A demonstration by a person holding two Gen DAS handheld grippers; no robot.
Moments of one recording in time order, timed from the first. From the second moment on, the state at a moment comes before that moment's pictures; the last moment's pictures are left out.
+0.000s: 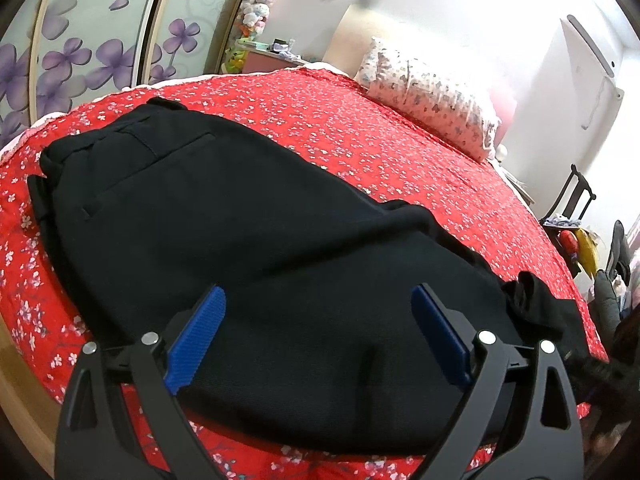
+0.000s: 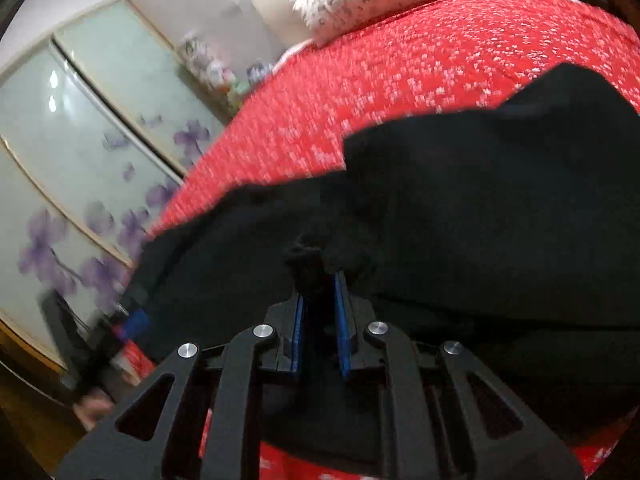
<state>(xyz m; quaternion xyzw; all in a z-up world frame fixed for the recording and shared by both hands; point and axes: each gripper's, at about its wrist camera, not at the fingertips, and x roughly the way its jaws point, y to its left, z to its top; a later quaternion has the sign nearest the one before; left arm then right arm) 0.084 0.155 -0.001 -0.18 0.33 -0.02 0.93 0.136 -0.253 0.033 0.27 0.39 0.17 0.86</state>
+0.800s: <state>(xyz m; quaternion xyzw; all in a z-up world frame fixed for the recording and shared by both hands) 0.059 0.176 0.015 -0.25 0.26 -0.05 0.93 0.128 -0.158 0.038 0.13 0.44 0.30 0.84</state>
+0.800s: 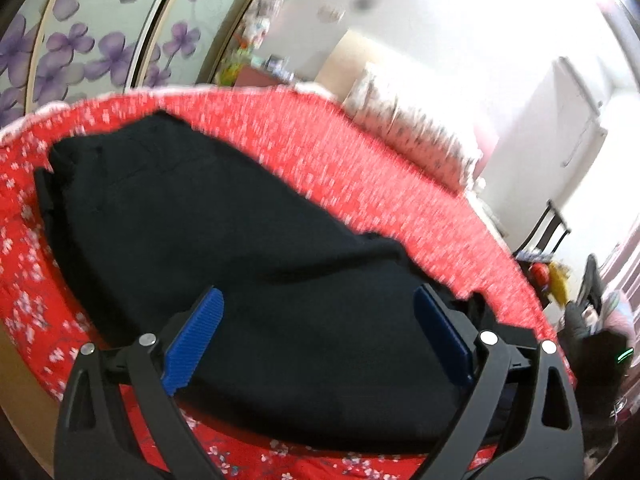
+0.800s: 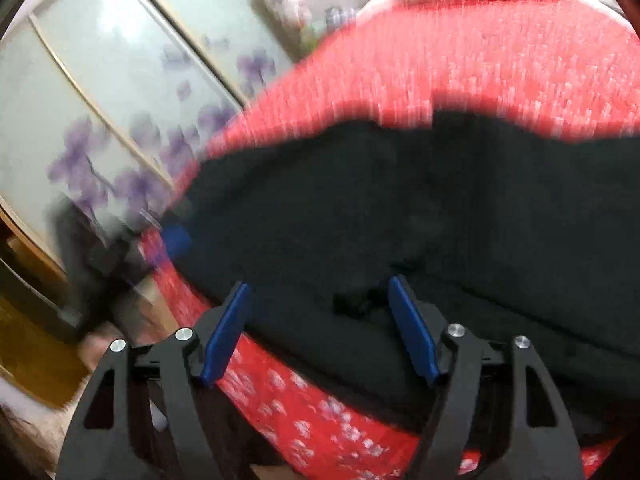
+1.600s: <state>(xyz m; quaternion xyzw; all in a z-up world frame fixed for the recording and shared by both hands) 0.085 0.366 -0.001 -0.47 0.34 0.06 0.81 0.084 -0.288 0.042 0.30 0.33 0.28 0.85</state>
